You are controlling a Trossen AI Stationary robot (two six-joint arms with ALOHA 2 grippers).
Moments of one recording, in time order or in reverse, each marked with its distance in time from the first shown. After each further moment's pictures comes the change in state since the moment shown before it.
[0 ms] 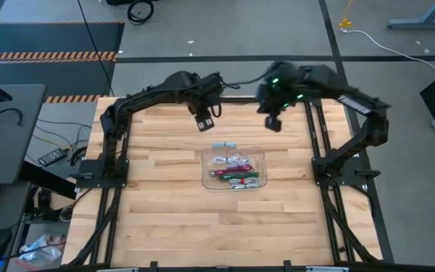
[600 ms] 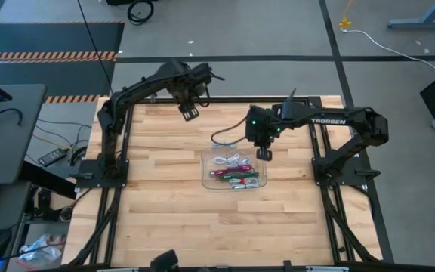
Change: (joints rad) left arm 0.131 0.000 0.010 -0.211 -0.137 0.017; right arm 0.109 0.000 -0.612 0.365 -0.034 0.089
